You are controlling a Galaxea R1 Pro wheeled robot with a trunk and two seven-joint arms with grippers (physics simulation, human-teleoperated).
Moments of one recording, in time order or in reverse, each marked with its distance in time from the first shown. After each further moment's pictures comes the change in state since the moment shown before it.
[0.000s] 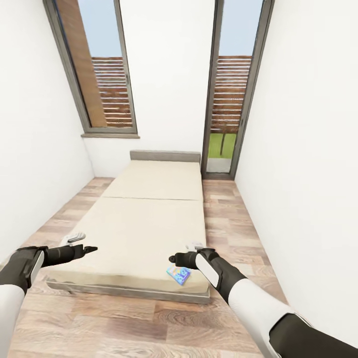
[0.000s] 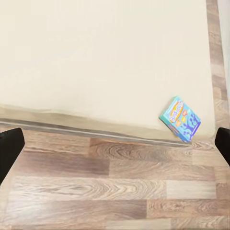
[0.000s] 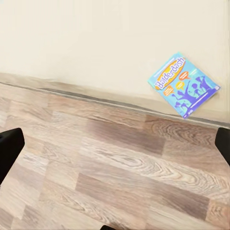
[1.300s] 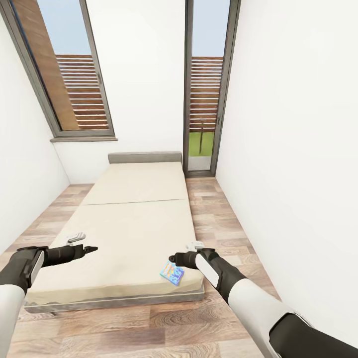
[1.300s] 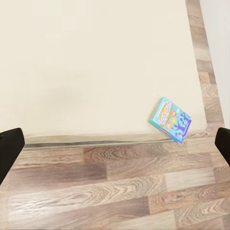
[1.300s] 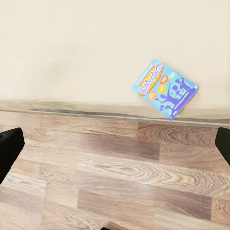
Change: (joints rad) left arm 0.000 -0.001 0.000 0.000 0.001 -0.001 0.000; right arm 0.000 0.000 0.004 -0.001 0.004 -0.007 0.000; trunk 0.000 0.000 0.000
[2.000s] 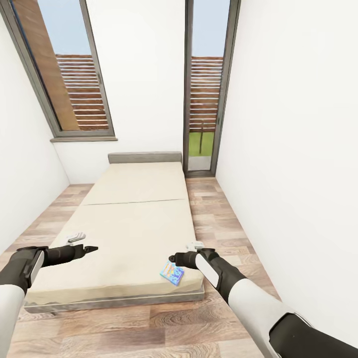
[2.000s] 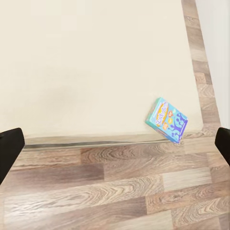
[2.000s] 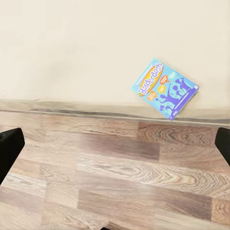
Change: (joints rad) left arm 0.000 0.000 0.001 0.000 0.003 0.000 -0.013; right arm 0.000 0.000 0.000 0.000 -0.001 -0.001 0.000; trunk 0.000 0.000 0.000
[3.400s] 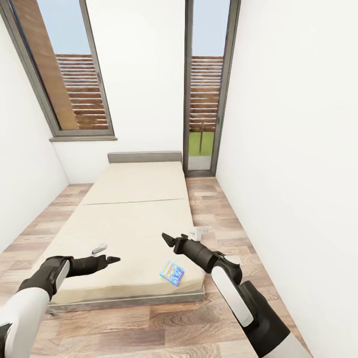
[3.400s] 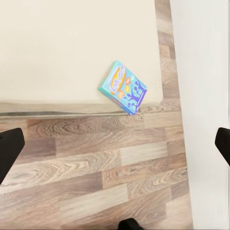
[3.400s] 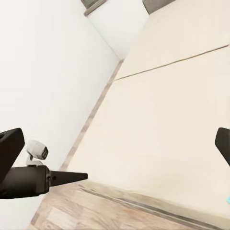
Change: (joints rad) left arm 0.000 -0.117 0.006 0.143 0.011 -0.001 -0.010; right arm 0.353 -0.141 -0.055 -0.871 -0.052 -0.084 0.091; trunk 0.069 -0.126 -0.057
